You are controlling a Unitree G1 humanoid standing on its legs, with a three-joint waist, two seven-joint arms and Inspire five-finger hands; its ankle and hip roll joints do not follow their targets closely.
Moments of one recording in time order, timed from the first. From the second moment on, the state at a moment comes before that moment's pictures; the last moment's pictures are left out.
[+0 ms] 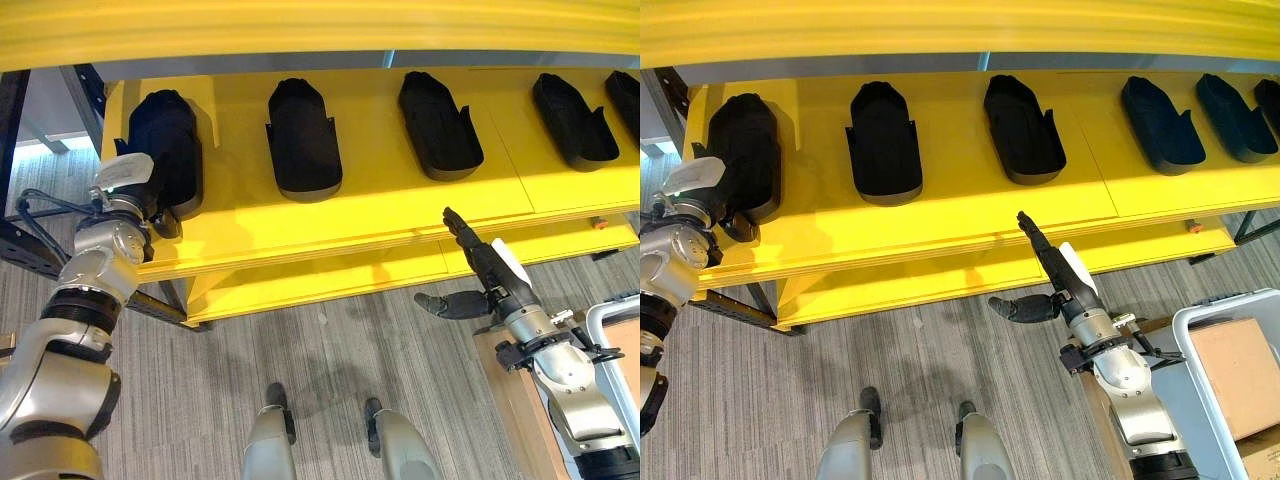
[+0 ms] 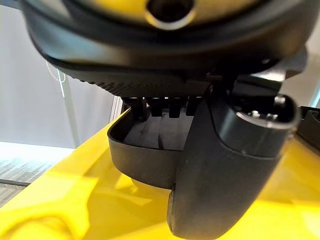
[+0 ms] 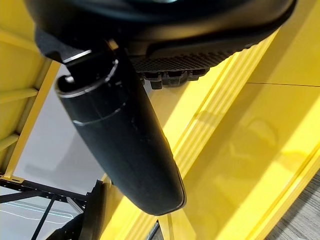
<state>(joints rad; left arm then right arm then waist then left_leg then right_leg) -0.89 0.89 -0.43 0.82 0.48 0.12 0.01 0.00 -0.57 0.01 -0.10 0.08 -0.14 0.12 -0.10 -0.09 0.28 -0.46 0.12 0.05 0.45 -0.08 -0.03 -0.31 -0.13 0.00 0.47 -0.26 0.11</state>
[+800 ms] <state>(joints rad) -0.91 0.90 -0.43 0.81 0.47 0.13 0.06 0.00 -0.57 -0.02 -0.11 0.08 -0.13 0.12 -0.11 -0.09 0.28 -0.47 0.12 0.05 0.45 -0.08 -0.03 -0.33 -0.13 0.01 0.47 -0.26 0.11</state>
